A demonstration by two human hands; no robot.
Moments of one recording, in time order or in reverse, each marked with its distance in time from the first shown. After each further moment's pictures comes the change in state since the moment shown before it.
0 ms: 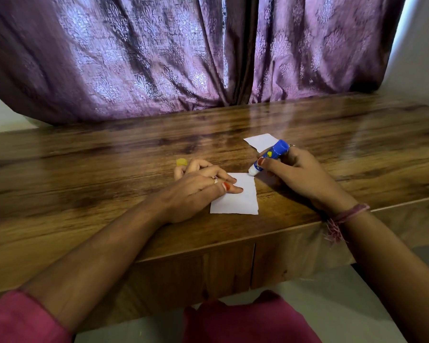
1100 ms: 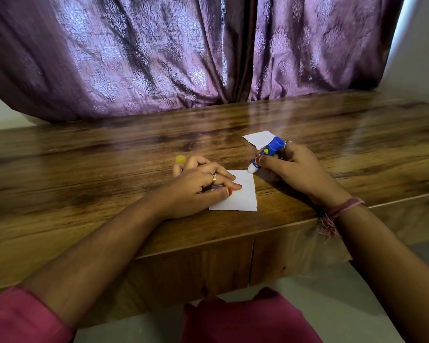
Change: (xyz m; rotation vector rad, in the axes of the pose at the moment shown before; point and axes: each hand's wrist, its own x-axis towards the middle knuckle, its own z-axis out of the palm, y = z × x) left_hand 0.001 -0.002 0.001 0.062 0.038 0.021; right_hand 0.001 -0.002 0.000 -0.068 0.012 -0.025
